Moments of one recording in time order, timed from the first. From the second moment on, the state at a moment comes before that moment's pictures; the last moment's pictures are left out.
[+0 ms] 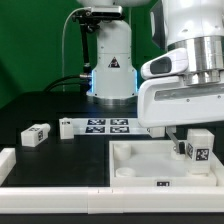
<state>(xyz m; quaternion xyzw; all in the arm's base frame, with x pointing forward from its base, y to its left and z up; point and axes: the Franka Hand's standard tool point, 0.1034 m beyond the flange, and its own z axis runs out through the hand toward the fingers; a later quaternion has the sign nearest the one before) 0.608 0.127 0.065 -0.99 0.02 -0.14 0.05</state>
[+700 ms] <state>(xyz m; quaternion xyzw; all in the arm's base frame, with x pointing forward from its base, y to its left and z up) 0.608 0.121 0.064 -0.99 -0.02 -0.14 0.04</state>
